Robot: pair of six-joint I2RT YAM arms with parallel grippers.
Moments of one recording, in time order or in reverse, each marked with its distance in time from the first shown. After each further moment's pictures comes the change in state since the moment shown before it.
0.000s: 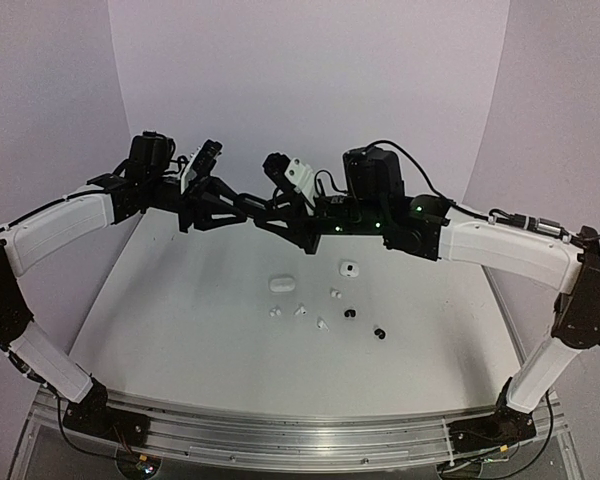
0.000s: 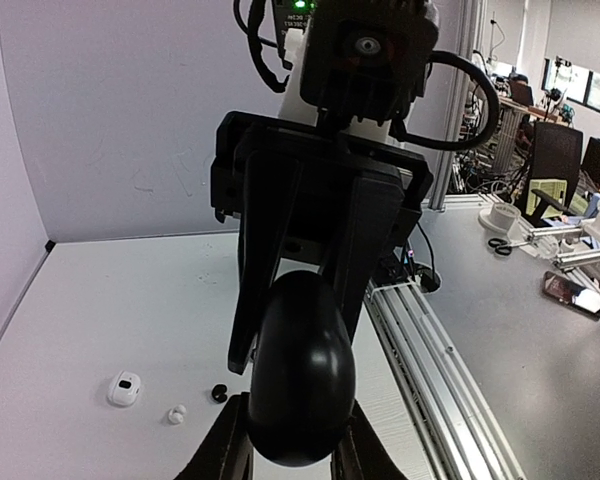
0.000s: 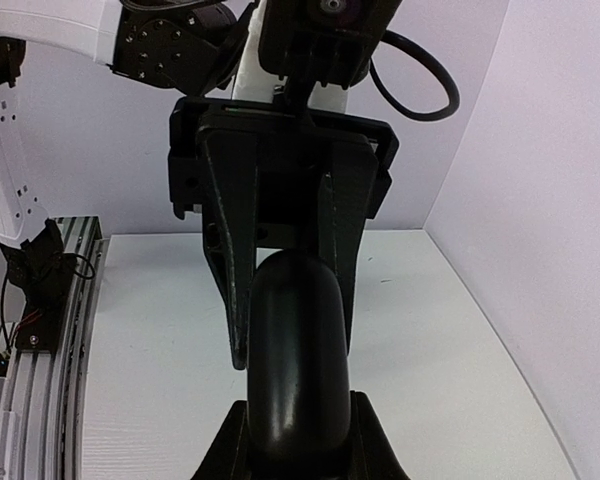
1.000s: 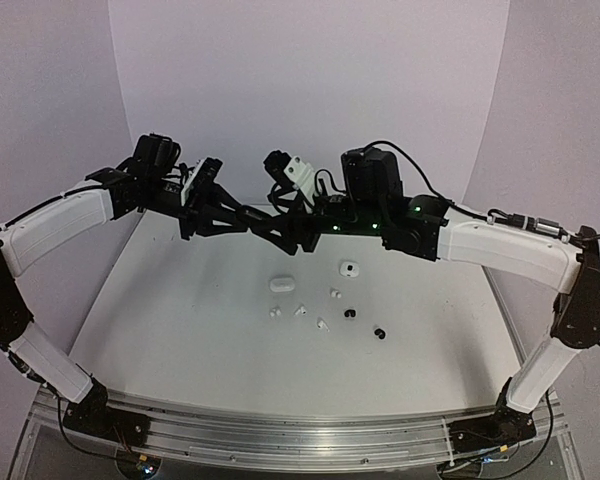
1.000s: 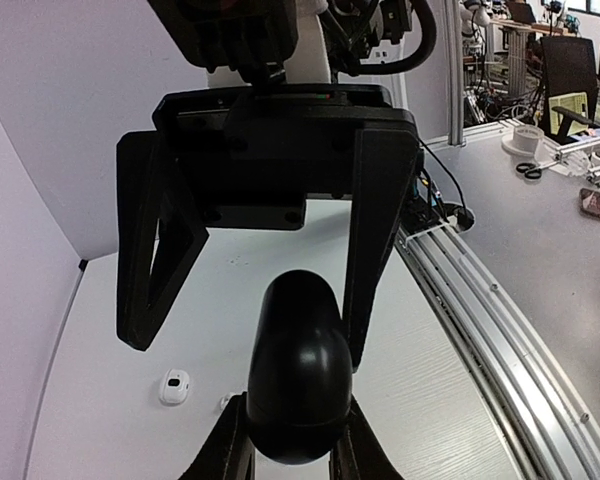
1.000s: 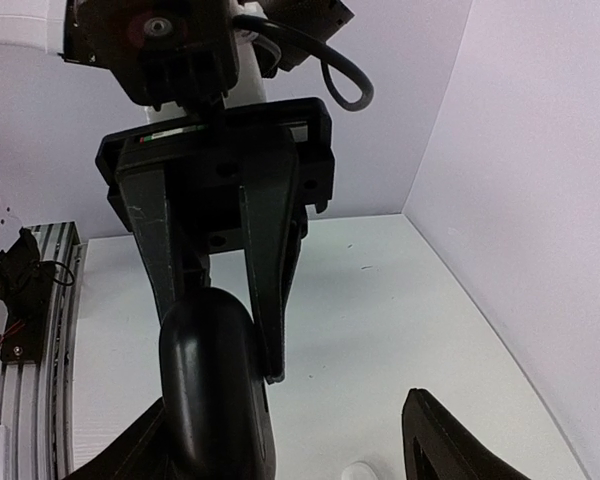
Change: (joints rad) left arm -0.019 0.000 0.050 -0.231 -0.086 0.409; right arm 0.002 0.004 0.004 -0.005 0.079 0.042
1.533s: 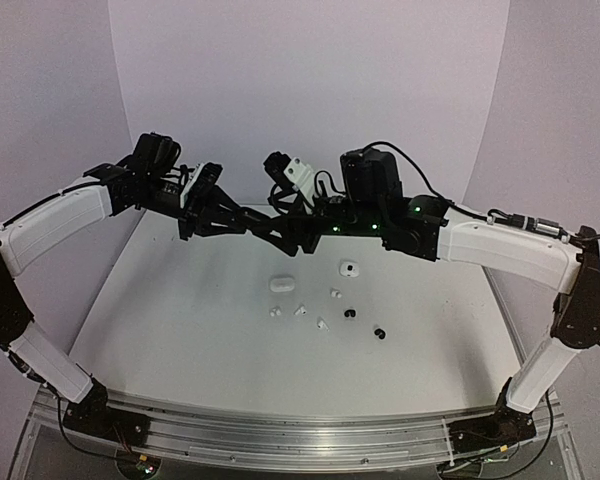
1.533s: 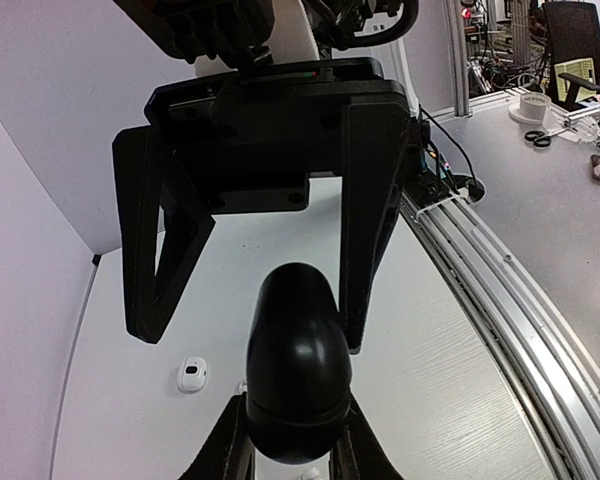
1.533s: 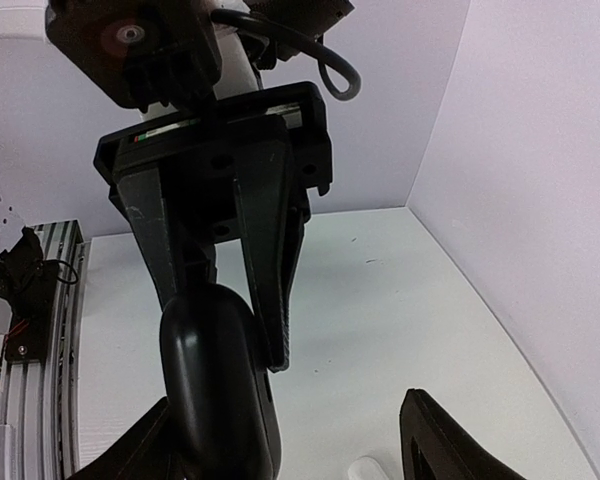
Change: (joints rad) left arm 0.001 0.003 0.032 -0.097 -0.045 0.129; right arm 0.000 0.000 0.000 -0.013 0.001 0.016
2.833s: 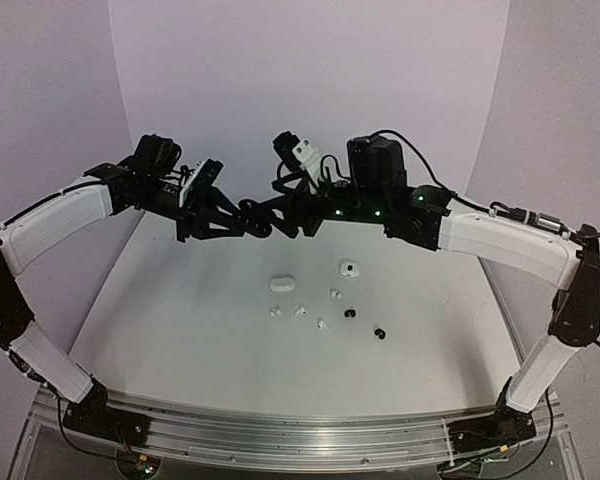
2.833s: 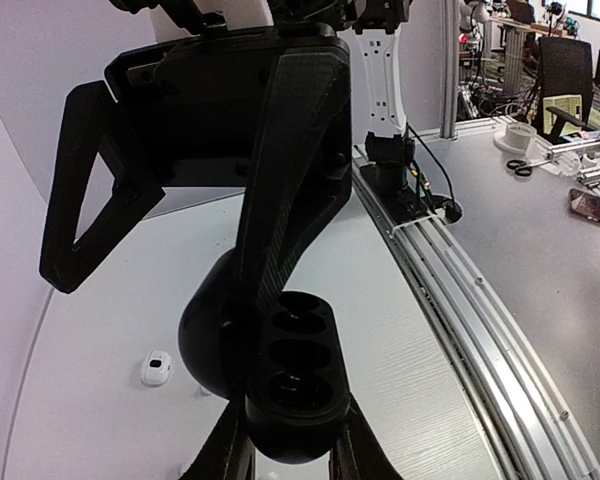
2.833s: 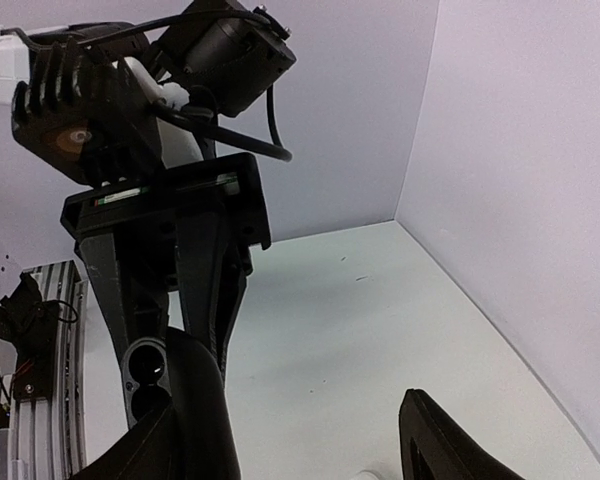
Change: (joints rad) left arm 0.003 0.003 0.004 -0.043 0.029 -0.072; right arm -0.033 0.015 0.053 0.013 -0.010 0.080
